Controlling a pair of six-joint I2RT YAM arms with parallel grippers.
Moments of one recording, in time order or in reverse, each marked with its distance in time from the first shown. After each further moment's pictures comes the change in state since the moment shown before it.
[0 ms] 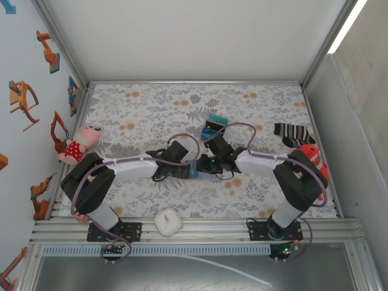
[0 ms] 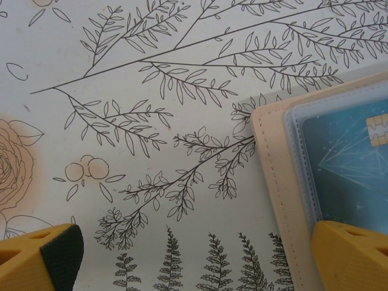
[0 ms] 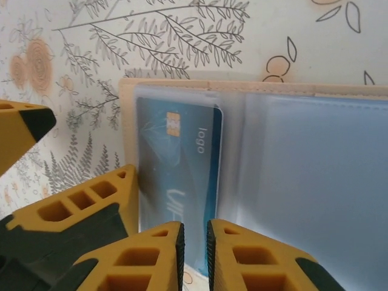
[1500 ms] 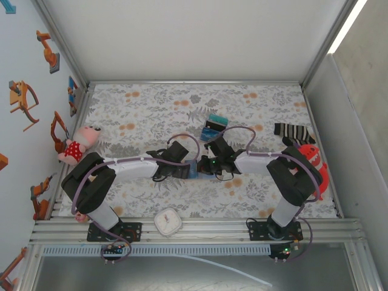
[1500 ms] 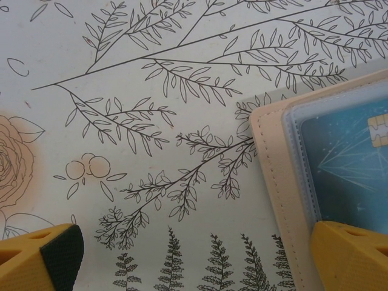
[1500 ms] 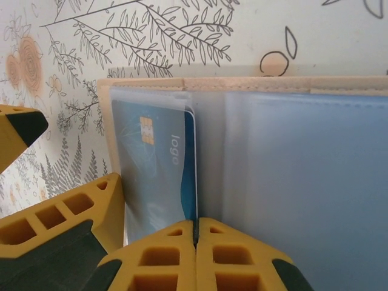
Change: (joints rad) left arm -0.004 0.008 0.002 -0.003 -0.005 -0.014; right arm -0.026 0.055 -0.053 0.144 -0.077 0.015
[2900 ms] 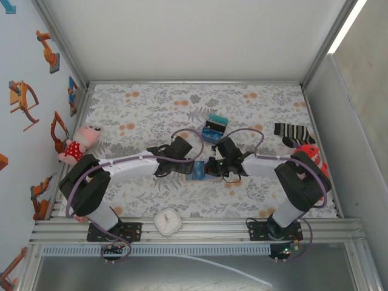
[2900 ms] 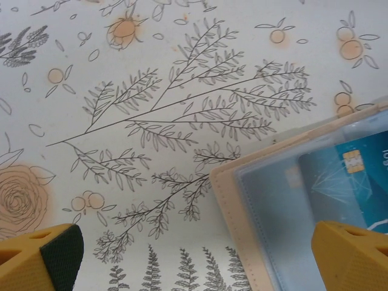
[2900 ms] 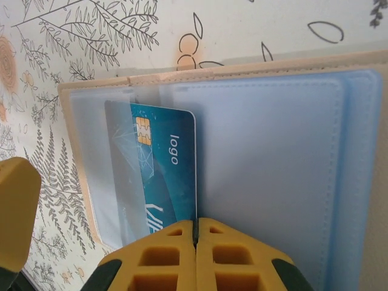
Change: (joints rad) left arm -0.028 -0.029 0.092 -0.045 -0.032 0.038; right arm -0.057 -0.082 -0.076 -0.045 0.003 -0.036
